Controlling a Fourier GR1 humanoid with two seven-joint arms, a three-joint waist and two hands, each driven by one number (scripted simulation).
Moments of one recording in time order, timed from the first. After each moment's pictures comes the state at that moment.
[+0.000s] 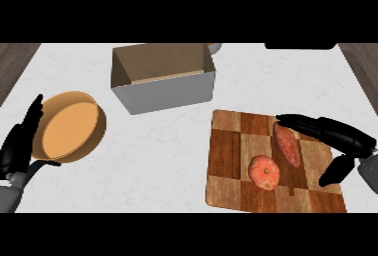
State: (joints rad) left arm -0.13 0.60 -0.15 -1.30 0.08 0.34 0.06; right arm -0.42 -0.75 0.52 -1.04 0.32 0.22 -0.77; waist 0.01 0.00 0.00
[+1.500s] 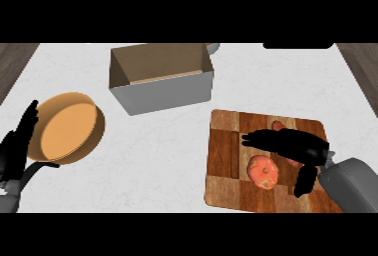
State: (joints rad) left arm -0.06 0.49 0.02 -1.36 -0.07 0.21 0.07; right arm -0.34 -0.53 0.42 -1.26 0.73 0.48 -0.56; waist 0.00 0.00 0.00
